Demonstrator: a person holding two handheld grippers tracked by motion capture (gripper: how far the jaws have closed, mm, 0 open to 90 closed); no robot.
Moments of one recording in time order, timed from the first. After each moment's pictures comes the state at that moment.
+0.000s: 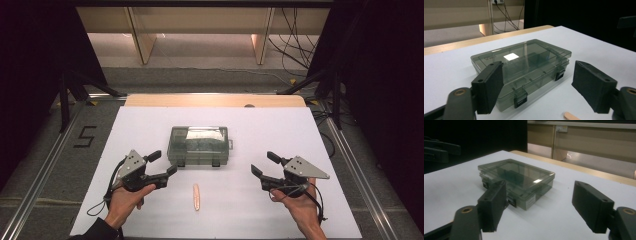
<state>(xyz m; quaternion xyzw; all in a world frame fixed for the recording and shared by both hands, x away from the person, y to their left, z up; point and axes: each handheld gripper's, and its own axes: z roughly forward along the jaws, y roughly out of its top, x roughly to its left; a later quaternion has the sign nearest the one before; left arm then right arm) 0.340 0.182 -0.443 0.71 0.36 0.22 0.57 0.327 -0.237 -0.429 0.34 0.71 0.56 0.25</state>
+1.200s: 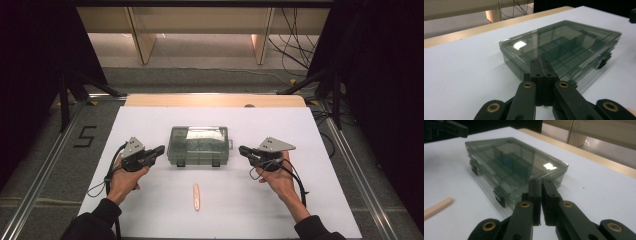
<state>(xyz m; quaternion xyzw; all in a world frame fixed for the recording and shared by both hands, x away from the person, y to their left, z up) 0.401 0.210 -0.470 0.74 0.37 0.22 0.51 0.406 -0.205 -0.456 0.29 0.78 0.51 0.21</state>
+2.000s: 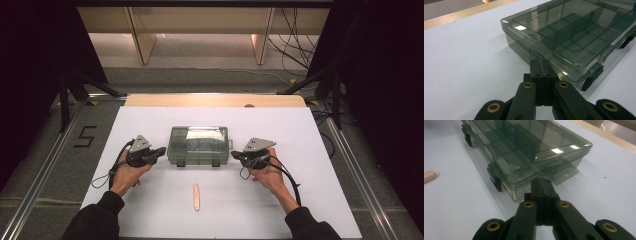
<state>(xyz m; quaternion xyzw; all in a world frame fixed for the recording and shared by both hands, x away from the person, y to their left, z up) 0.424 0.210 -0.488 0.78 0.37 0.20 0.46 0.430 -0.182 -0.482 0.25 0.84 0.44 0.18</state>
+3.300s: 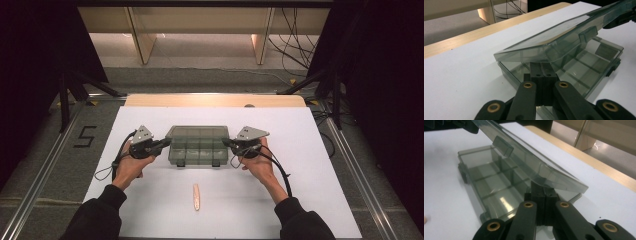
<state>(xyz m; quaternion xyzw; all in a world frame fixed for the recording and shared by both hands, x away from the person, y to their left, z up) 0.435 0.196 -0.459 0.76 0.35 0.21 0.51 0.451 -0.155 -0.461 0.24 0.81 0.49 0.21</state>
